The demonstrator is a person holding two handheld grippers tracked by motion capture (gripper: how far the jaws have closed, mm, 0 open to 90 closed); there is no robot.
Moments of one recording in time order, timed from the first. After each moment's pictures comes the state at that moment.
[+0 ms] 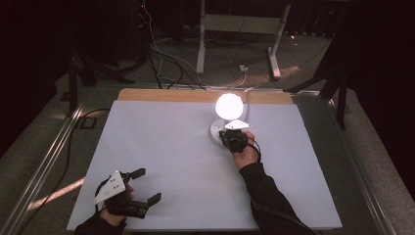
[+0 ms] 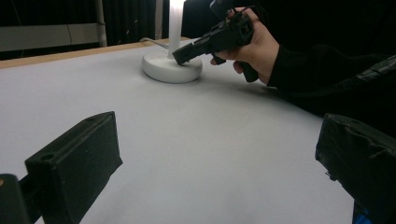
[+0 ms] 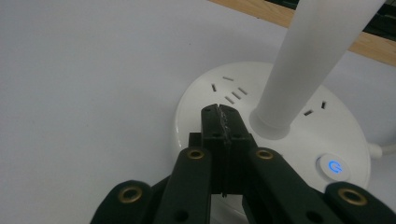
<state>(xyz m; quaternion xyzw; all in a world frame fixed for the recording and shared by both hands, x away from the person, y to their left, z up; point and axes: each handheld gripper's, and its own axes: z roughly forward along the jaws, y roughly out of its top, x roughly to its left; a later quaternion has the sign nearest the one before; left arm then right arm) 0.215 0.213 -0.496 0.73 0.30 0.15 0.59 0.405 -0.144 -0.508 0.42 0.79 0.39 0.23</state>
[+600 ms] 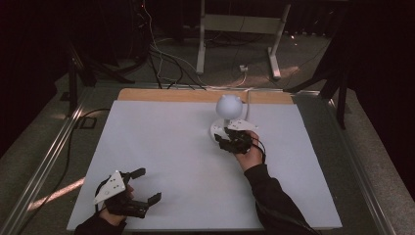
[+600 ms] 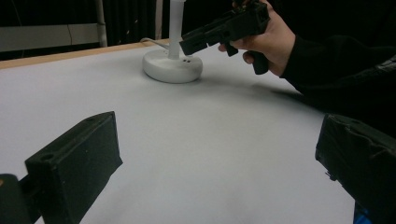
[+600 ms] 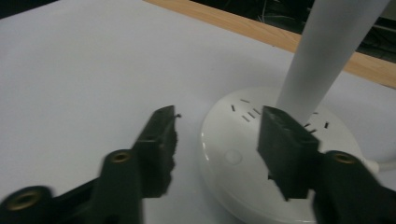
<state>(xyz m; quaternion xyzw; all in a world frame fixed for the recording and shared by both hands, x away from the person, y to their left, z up) 0.216 0.213 -0.496 0.73 0.30 0.15 0.59 0.390 -0.153 -0.488 0.39 0.78 0.44 0.21</state>
